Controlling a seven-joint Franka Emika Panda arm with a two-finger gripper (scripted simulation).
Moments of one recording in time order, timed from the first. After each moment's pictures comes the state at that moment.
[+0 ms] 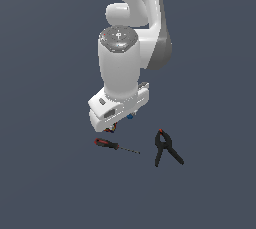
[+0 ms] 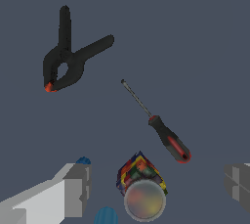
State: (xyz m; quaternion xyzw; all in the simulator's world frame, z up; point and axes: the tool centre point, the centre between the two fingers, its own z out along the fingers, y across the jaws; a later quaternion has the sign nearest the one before) arm 0.070 -0.019 0.209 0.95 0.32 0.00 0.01
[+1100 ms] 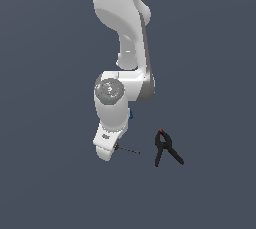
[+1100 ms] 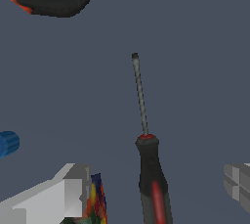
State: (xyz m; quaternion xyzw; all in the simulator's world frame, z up) arm 0.093 -0.044 0.098 0.83 0.56 0.00 0.00
